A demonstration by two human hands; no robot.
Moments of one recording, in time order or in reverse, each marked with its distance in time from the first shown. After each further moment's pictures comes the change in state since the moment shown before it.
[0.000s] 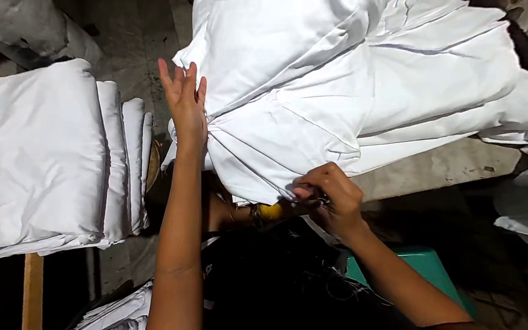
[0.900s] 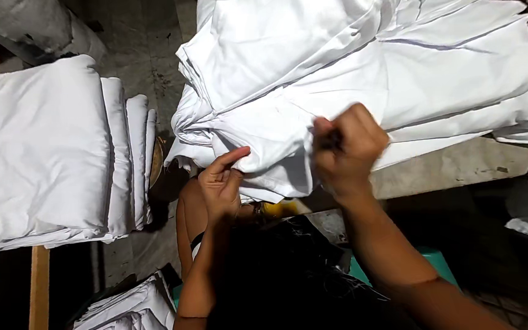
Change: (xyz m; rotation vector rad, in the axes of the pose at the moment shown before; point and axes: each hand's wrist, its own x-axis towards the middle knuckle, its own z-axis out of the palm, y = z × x) left_hand -0.146 -0.010 -0.015 -0.085 -0.086 0.146; right_hand 0.072 0.000 0.008 -0.296 0.112 0.076
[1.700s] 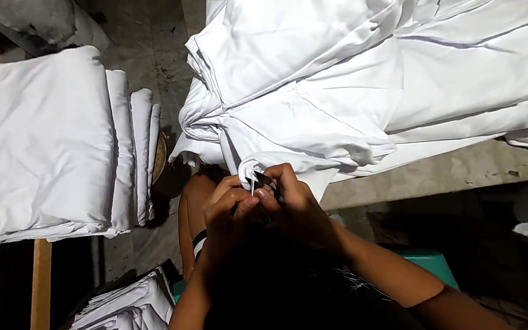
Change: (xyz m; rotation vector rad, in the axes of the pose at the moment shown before) left_hand -0.032 0.022 -0.027 0.454 -0.237 0.261; right_hand -0.048 -0.064 0.007 0.610 -0.418 0.078
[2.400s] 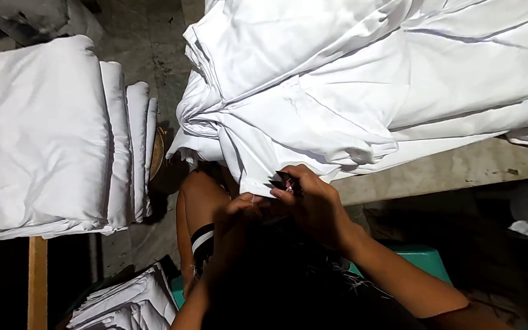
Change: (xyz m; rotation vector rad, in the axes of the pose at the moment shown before) left_hand -0.040 0.003 0.010 -0.619 -0.007 -0.441; right_hand -0.018 0.015 -0.020 -0.216 0.031 0.010
